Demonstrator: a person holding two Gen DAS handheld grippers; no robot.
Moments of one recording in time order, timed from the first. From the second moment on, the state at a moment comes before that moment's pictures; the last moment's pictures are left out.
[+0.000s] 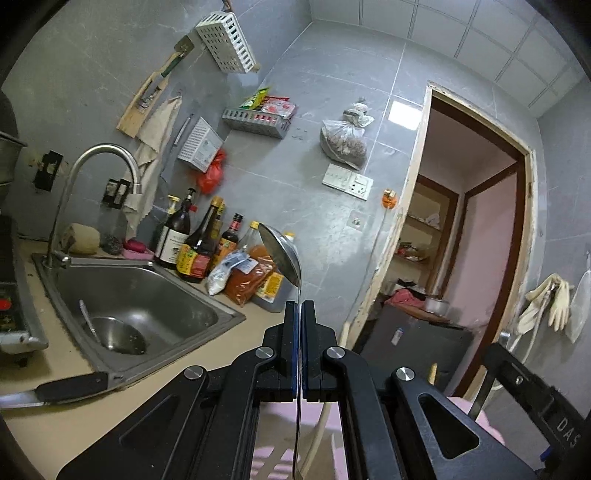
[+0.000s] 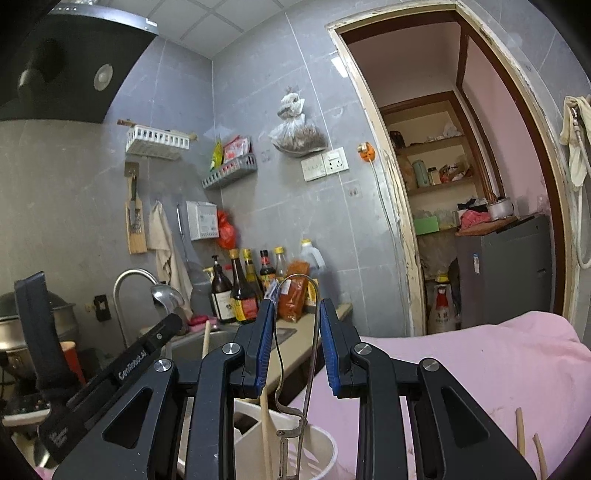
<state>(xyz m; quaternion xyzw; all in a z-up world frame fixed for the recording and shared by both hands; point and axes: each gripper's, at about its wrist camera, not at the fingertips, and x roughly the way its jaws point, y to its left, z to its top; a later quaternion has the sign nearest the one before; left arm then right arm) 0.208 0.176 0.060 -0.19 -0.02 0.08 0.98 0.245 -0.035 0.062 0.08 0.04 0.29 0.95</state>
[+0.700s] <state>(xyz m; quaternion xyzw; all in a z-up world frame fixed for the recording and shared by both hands) 0.193 0.153 0.040 -0.15 0.02 0.07 0.99 0.244 -0.026 0.040 0.07 0.09 0.31 0.94</state>
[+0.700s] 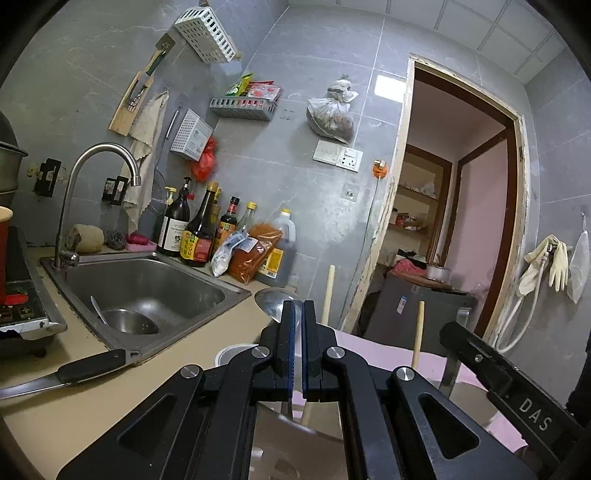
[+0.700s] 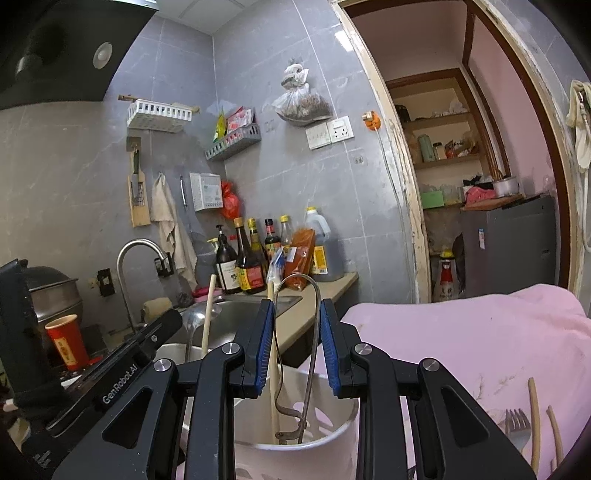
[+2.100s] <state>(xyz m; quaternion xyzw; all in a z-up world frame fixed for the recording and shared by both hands) 0.163 0.146 0.053 -0.15 0.01 0.04 0.99 0.221 -0.063 0.053 0.08 0.06 0.28 0.96</state>
